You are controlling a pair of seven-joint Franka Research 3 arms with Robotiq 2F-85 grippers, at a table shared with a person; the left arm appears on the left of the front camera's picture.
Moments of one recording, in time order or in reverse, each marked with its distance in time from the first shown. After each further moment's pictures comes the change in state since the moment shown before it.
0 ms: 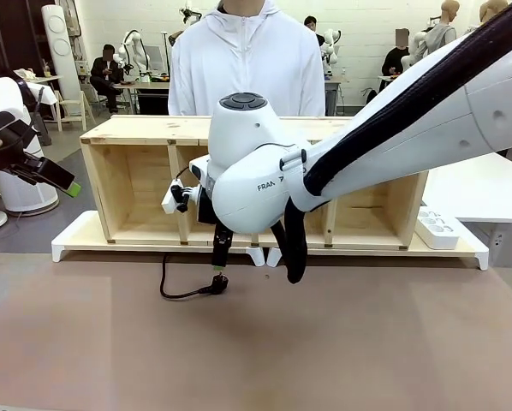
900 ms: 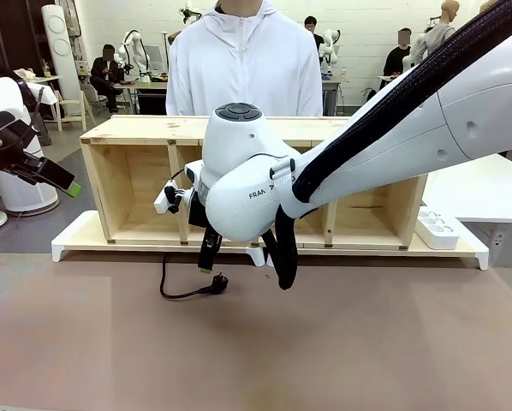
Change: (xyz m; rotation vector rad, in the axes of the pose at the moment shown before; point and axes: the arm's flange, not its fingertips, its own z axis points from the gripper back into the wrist) left arm 0.000 0.000 0.000 0.000 0.000 0.000; right arm 0.012 -0.001 -0.016 0.006 -0.043 -0.075
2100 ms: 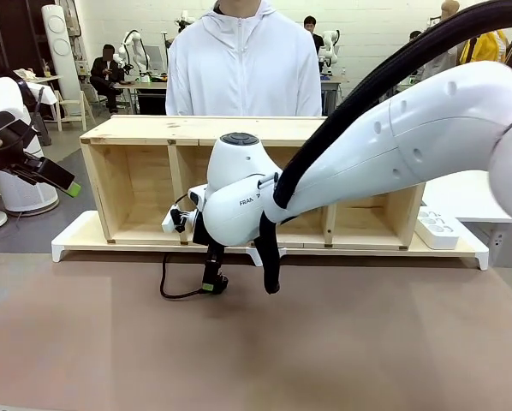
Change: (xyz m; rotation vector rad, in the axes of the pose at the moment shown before) left arm 0.000 0.000 0.000 0.000 0.000 0.000; right arm -0.005 -0.030 -0.079 0.152 0.011 0.062
